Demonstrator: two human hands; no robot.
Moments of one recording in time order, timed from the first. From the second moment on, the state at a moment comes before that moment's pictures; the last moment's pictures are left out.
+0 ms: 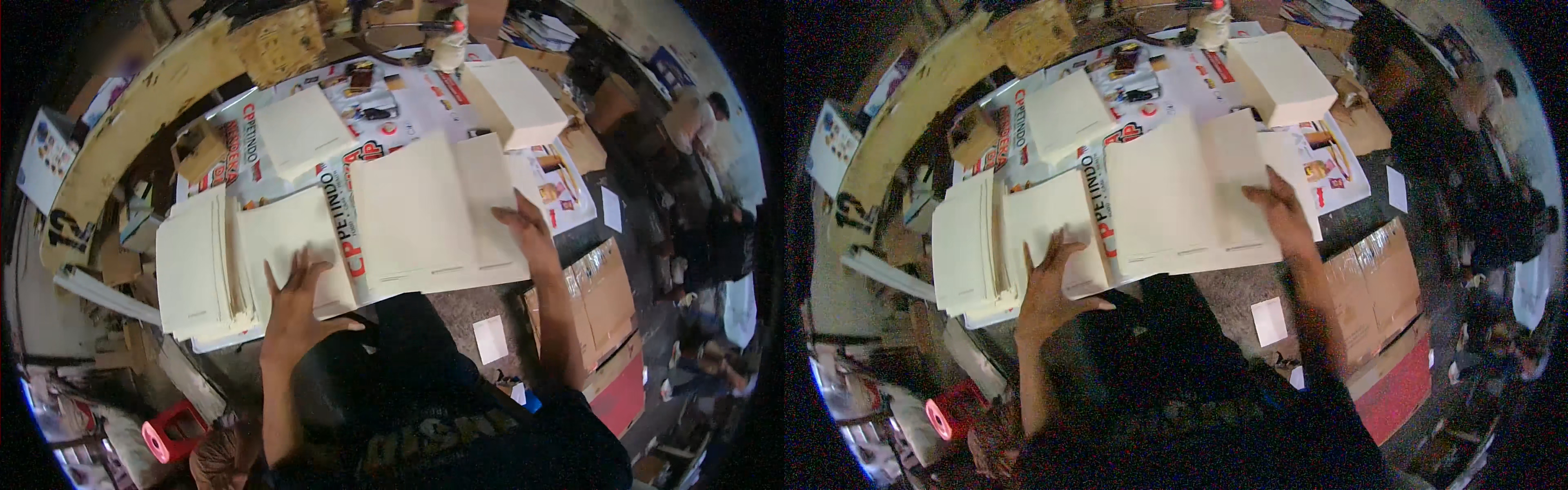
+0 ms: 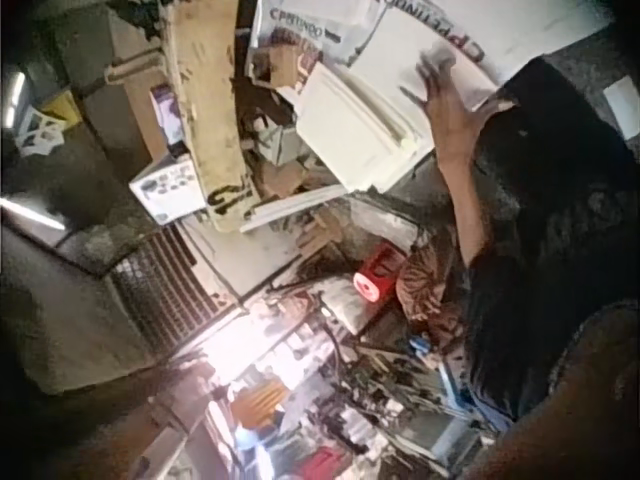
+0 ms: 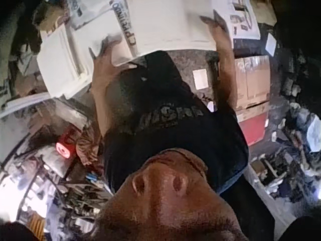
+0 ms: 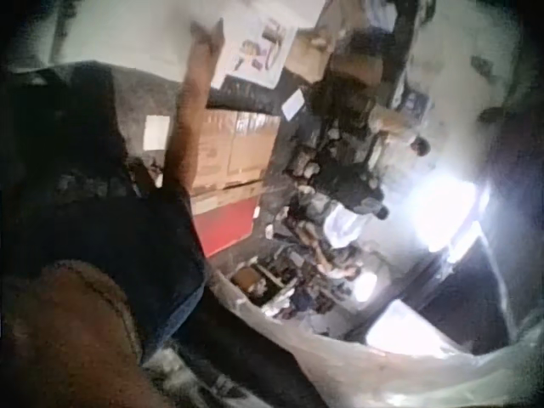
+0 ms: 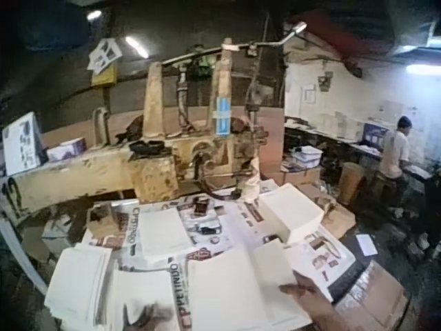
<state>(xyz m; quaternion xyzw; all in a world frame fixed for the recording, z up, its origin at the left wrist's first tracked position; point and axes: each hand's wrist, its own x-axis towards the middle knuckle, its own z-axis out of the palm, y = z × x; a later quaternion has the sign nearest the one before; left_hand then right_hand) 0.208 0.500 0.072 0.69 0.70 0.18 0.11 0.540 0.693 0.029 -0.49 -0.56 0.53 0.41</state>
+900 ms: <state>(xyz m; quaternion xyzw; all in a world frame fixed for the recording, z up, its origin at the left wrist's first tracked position) 0.130 0.461 0.075 0.39 0.82 0.40 0.05 0.300 0.587 0.005 -0.19 -0.42 0.85 0.27</state>
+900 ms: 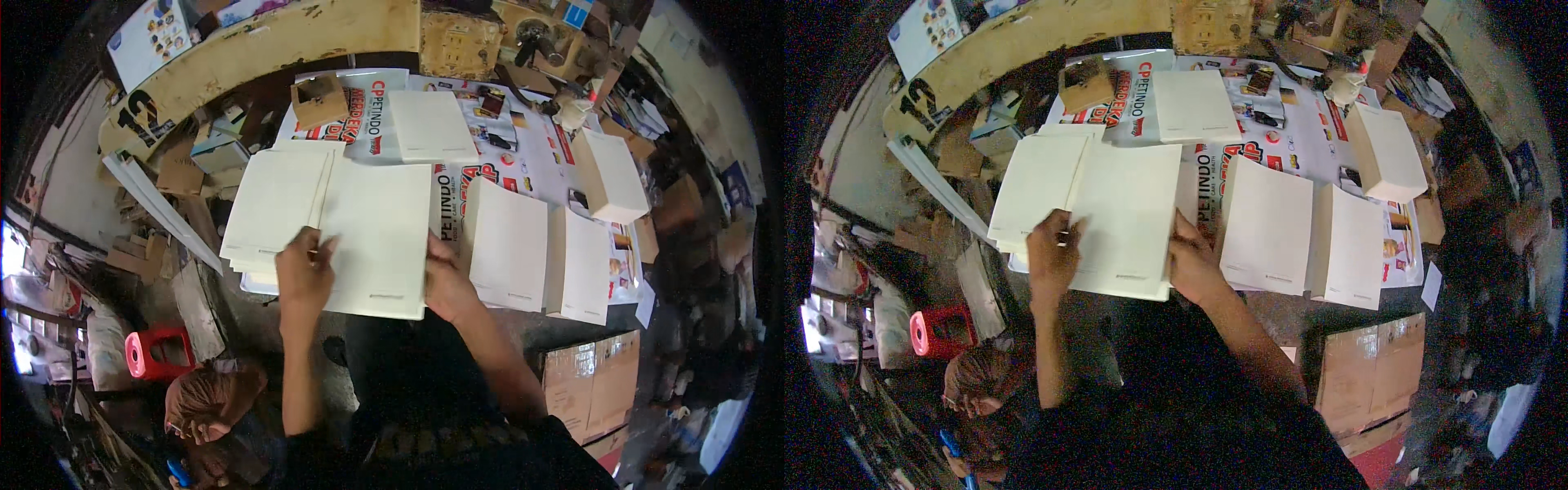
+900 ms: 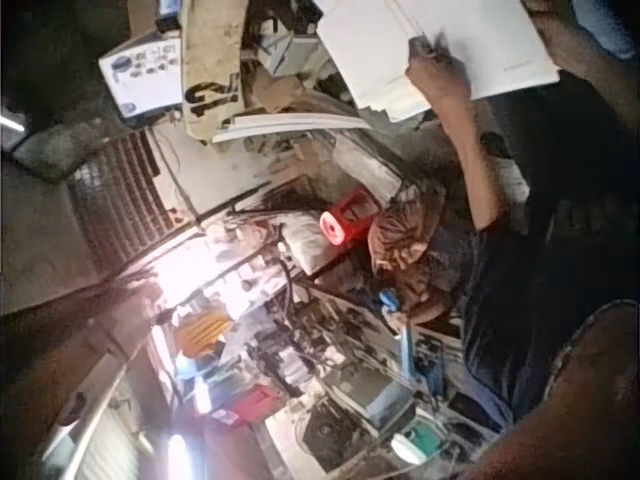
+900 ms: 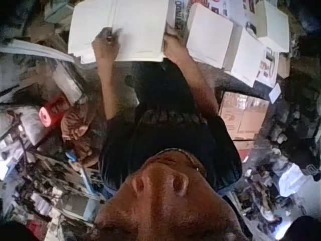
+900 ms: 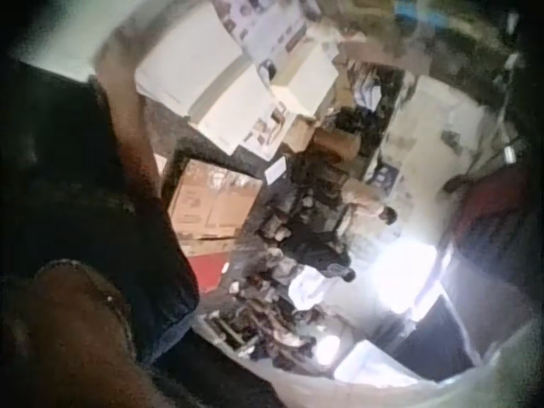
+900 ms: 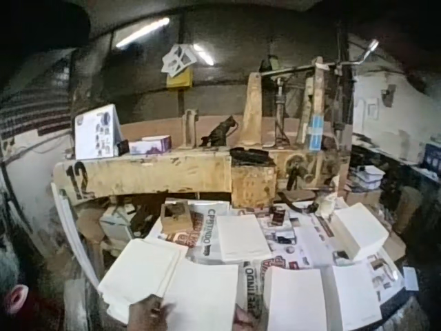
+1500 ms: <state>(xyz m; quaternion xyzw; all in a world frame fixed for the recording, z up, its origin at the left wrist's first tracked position) -0.064 0.457 0.007 0.32 0.86 -0.01 -0.41 0.623 0.674 -0.010 -0.64 -0.69 -0.09 0.32</state>
